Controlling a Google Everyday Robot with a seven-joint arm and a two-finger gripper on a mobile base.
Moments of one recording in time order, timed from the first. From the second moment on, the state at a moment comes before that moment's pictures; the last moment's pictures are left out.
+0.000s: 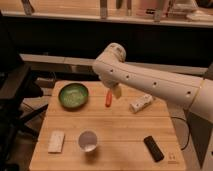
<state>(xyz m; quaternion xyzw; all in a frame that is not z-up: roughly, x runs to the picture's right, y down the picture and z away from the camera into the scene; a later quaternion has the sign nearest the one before) 0.029 -0.009 0.742 -0.16 -0.04 -0.31 0.94</state>
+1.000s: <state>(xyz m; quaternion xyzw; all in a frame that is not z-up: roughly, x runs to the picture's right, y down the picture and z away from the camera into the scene) -0.012 -0.013 0.765 -0.13 -0.09 -0.35 0.92</state>
